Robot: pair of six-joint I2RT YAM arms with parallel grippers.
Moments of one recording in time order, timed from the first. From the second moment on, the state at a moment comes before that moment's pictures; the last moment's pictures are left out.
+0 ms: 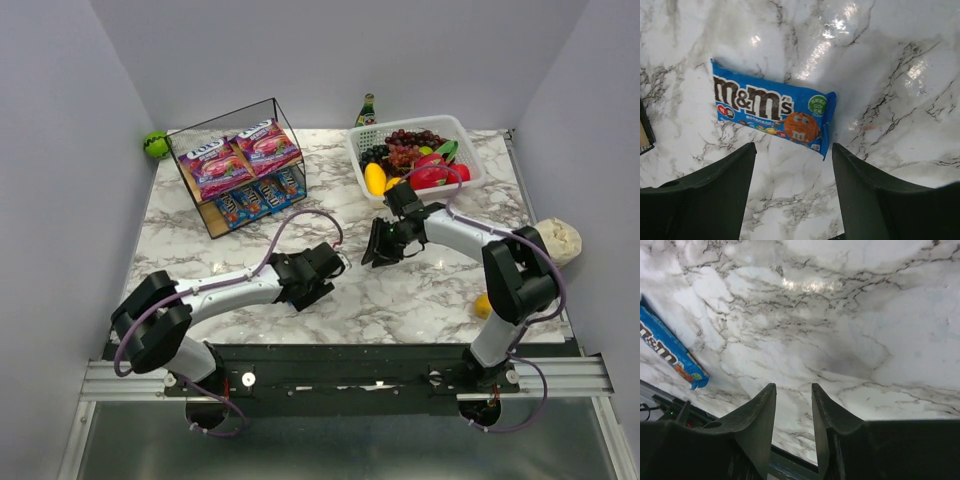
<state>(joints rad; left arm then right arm) -0.96 1.44 0.89 -0.61 -0.34 0.11 0.46 1.76 1.09 -0.49 -0.31 0.62</state>
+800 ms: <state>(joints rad) -0.98 1.64 0.92 -0.59 -0.34 0.17 0.46 1.67 1.06 -0.49 -0.35 0.64</state>
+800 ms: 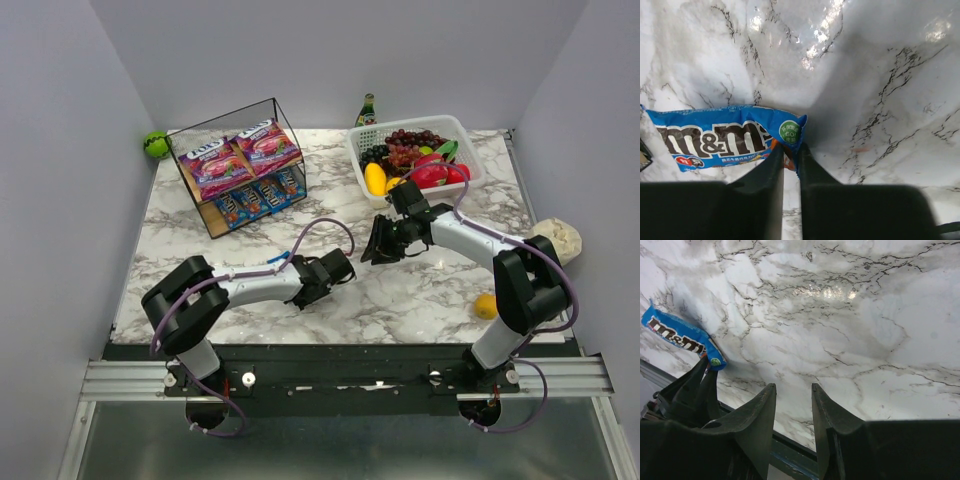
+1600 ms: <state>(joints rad) -0.89 1.51 0.82 -0.56 -0.72 0.21 0.46 1.65 1.06 -0.49 -0.35 0.64</state>
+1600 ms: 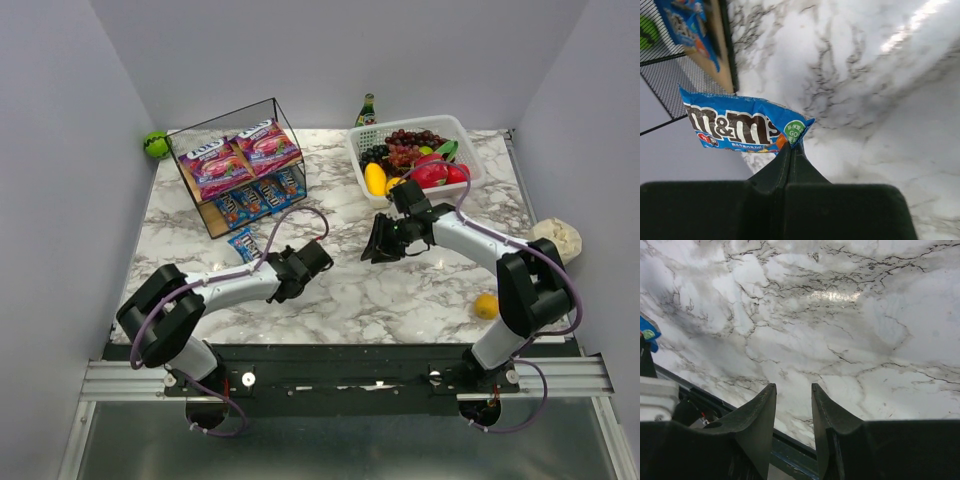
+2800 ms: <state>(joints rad) -0.35 1.46 0.77 -0.09 -0.40 0.91 0.46 1.53 0.96 -0.49 -0.38 0.65</state>
